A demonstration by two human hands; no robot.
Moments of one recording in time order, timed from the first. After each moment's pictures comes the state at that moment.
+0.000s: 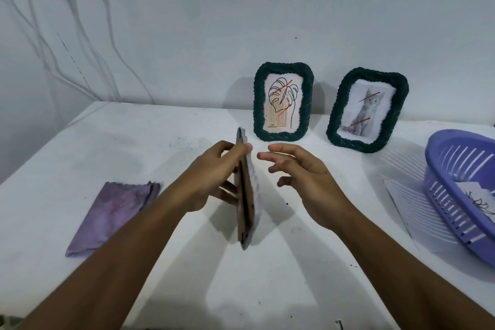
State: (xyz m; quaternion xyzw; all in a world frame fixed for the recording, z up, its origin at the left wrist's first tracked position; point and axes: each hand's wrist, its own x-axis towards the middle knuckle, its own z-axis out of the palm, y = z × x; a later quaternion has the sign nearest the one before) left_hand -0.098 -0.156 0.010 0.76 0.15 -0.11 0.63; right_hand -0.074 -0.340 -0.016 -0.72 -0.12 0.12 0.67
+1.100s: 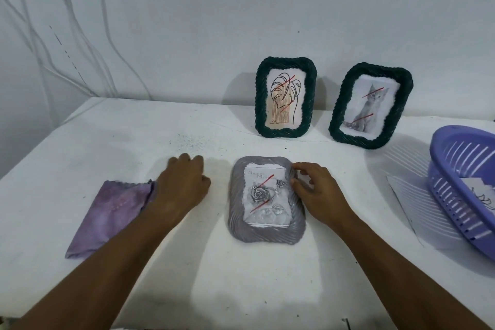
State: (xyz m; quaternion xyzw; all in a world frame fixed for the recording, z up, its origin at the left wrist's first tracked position) left_hand -0.087 -0.100 -0.059 0.99 0.10 0.06 0.11; right_hand -0.048 -0.369 -0.091 -0.92 -0.14 -0.03 0.37
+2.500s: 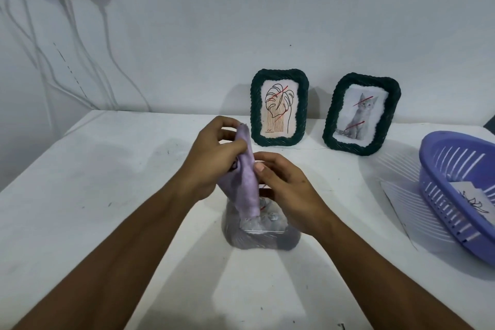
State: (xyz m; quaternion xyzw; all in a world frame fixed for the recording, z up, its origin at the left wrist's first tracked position) left_hand -0.088 -0.163 0.033 0.76 0.09 0.06 0.65; right_hand -0.082 -0.314 -0.026 -0.67 -0.15 0.15 0.71
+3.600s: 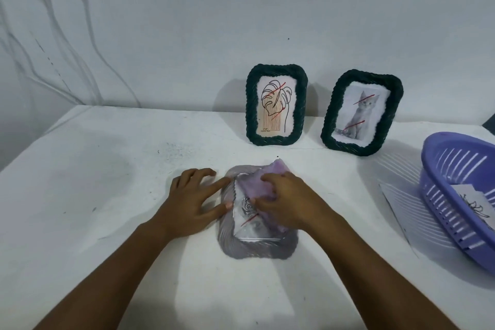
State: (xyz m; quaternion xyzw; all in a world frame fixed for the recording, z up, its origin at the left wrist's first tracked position) left_hand -0.082 -0.097 -0.104 0.98 -0.11 0.06 0.17; right_hand -0.062 -0.322 -0.028 -0.95 -0.15 0.14 0.24
